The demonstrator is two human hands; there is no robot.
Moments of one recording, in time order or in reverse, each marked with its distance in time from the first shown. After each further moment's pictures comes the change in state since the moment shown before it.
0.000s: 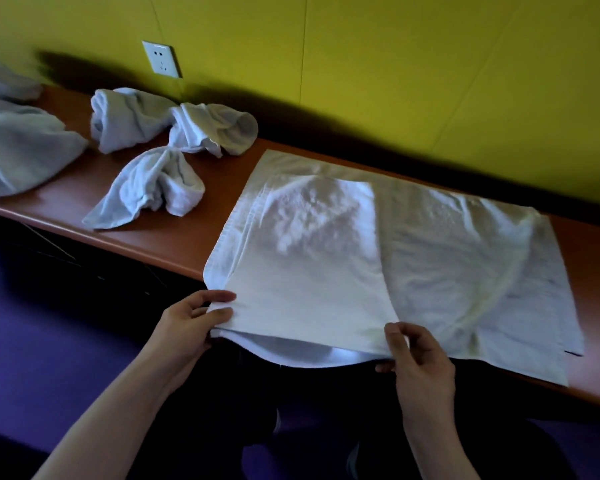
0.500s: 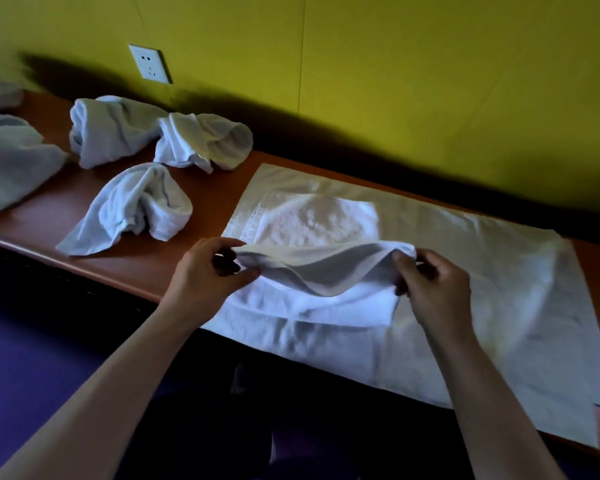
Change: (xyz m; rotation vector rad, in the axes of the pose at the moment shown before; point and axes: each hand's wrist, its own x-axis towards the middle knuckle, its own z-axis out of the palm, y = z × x) left_hand 0.109 0.064 0.044 0.590 0.028 0.493; right_hand 0.154 -0.069 0.050 -0.380 -0.153 -0.331
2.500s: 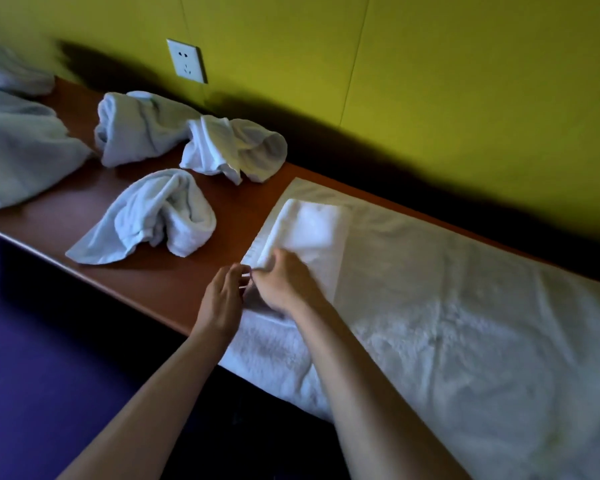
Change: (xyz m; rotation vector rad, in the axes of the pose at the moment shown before) left_hand 0.055 -0.069 0.022 -0.369 0.200 -0.340; right_hand 0.024 -0.054 0.242 -0.502 -0.642 0.061
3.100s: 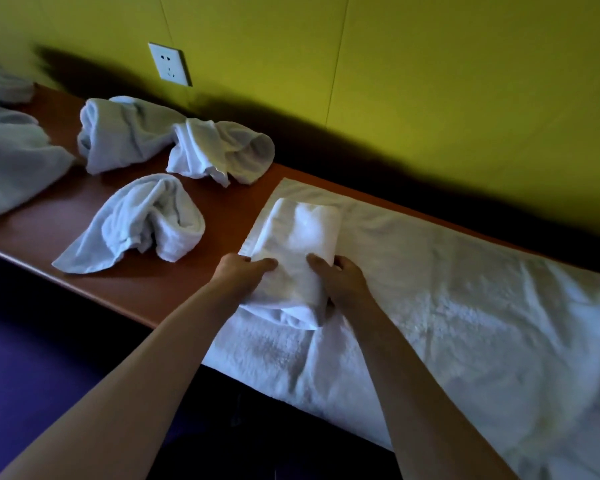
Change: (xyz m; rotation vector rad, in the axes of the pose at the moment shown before) left_hand 0.036 0.043 0.037 0.370 -0.051 -0.175; right_hand 0.019 0.097 -0.037 0.663 0.156 0.207
